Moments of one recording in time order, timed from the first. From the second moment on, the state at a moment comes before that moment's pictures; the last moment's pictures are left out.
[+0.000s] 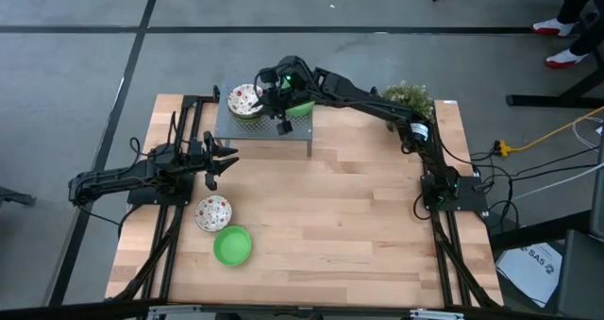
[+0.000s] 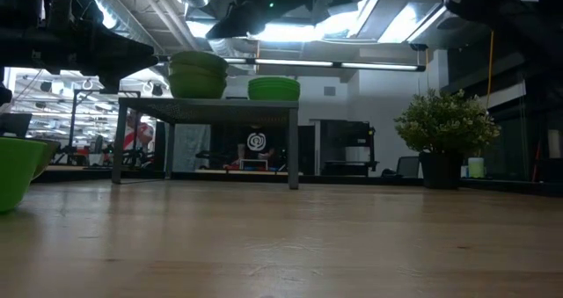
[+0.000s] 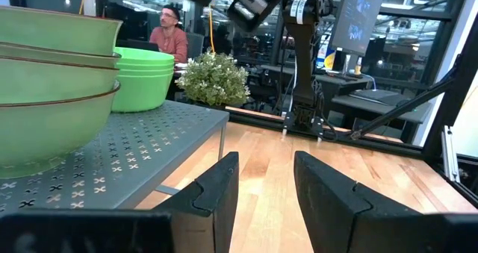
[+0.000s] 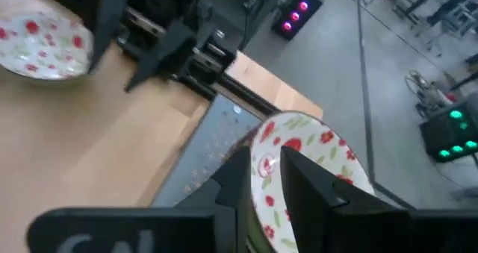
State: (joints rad) left arm 0.22 0.01 0.01 0.08 -0.03 -0.15; right arm -0.33 2.18 2.36 -0.61 -0.30 -0.79
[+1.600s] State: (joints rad) left arm 0.22 0.02 0.01 0.15 0.23 -0.38; right arm -0.03 2.05 2.36 -0.71 -0.39 0.23
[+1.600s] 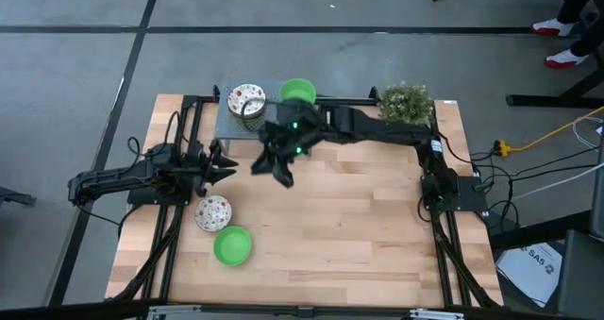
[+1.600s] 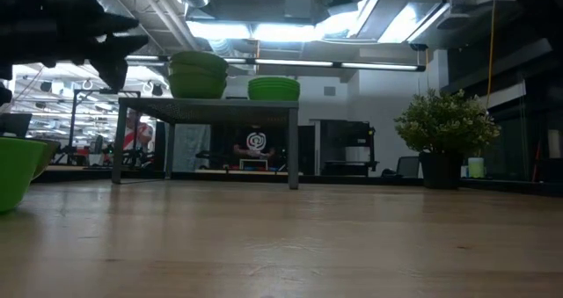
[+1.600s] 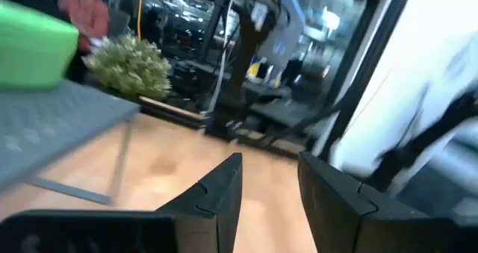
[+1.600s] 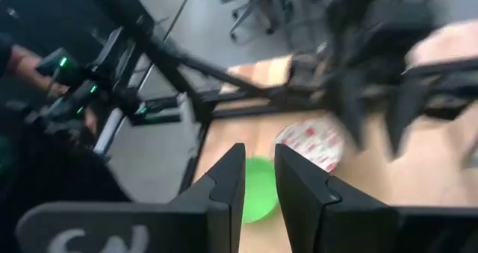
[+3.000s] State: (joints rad) left arm -0.27 0.66 0.79 -0.52 0.06 -0.49; right arm 0.12 2.01 2.32 -1.48 -0.17 0.01
